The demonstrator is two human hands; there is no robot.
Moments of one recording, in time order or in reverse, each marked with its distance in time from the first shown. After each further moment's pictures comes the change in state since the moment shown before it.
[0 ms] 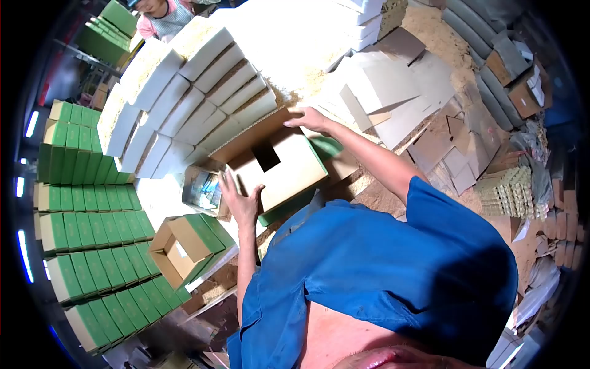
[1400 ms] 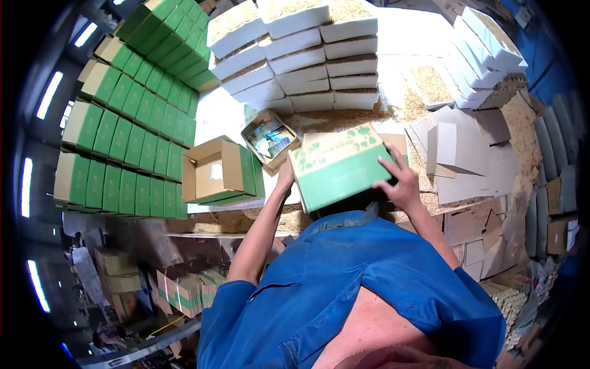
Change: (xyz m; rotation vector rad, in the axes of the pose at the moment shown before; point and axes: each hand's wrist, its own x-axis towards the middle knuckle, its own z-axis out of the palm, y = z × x) left_hand -0.042 -0.119 0.027 -0.704 -0.206 -0.610; right_hand -0.159 -0.083 0.033 -0.599 0.111 -0.453
